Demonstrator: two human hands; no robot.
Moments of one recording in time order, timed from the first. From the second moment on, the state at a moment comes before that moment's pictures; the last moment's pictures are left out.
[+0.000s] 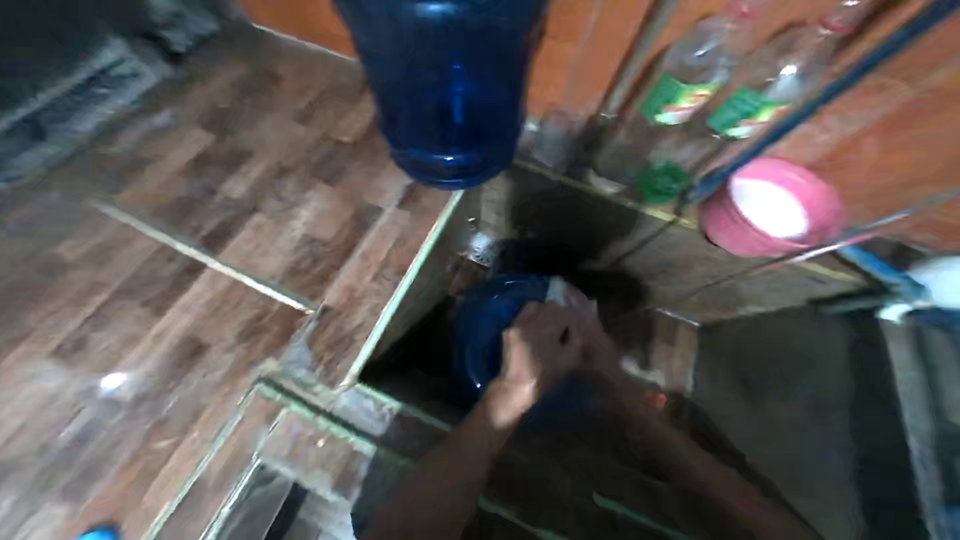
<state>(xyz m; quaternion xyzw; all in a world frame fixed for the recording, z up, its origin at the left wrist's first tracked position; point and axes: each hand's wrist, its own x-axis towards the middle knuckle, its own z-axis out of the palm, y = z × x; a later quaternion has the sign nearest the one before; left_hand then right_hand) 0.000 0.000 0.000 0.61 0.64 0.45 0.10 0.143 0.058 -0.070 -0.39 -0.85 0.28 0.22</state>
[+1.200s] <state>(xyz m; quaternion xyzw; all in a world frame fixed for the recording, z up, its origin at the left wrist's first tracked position) 0.046 0.025 0.002 0.71 0.54 0.45 0.08 0.147 0.113 -0.015 -0.45 -0.76 0.45 0.11</state>
